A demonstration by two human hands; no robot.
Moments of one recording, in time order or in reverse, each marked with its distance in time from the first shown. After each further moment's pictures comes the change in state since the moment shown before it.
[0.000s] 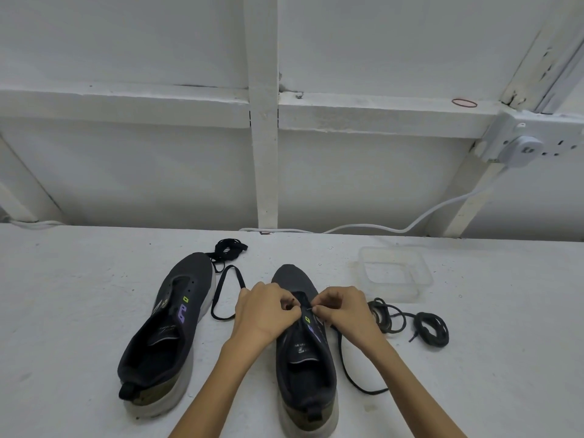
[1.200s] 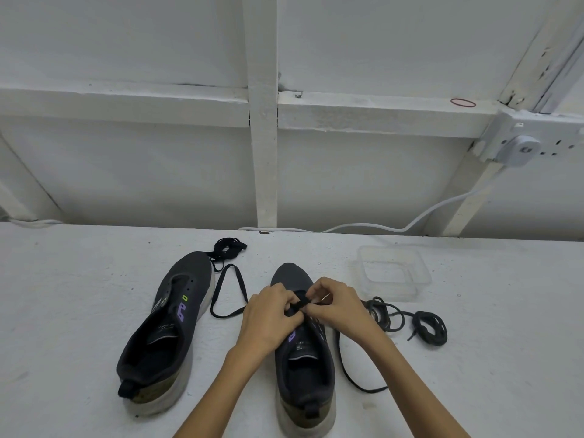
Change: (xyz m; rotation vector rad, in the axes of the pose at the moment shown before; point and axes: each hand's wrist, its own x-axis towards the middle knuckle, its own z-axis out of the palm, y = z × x) left_hand -0.002 -0.003 0.018 -0.033 0.011 0.075; right_hand 0.003 -0.016 0.001 -0.115 -0.073 0.044
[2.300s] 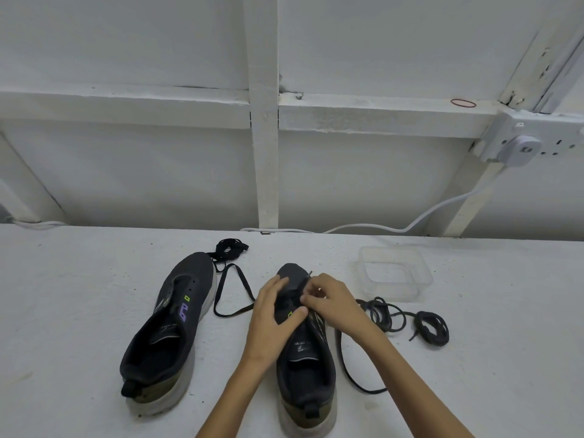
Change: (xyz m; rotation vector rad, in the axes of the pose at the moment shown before) left_hand -0.015 -0.019 0.031 -0.691 0.170 -0.086; right_hand 0.011 -0.009 0.006 -0.168 -0.041 -0.109
